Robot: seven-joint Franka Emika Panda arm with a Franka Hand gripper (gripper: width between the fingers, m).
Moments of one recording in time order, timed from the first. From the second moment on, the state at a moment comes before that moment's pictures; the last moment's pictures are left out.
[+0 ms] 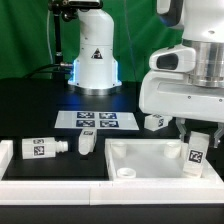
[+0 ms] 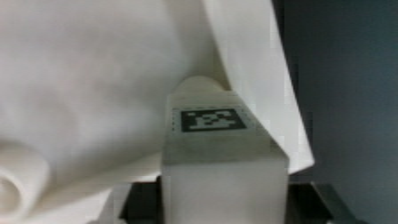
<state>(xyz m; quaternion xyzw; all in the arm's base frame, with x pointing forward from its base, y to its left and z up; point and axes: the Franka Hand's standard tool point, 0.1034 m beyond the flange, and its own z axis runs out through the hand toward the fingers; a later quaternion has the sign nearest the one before) 0.646 0.114 0.087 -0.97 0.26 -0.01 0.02</state>
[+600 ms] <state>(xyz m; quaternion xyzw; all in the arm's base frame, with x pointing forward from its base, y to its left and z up) 0.643 0.109 0.086 -0.78 0.62 -0.01 0.05</state>
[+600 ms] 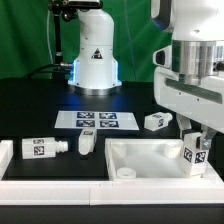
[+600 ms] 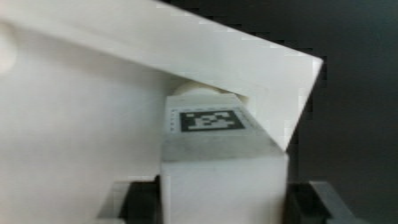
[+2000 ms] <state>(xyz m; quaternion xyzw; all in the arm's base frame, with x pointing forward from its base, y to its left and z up) 0.643 0.106 0.076 -1.00 0.05 -0.03 0.02</state>
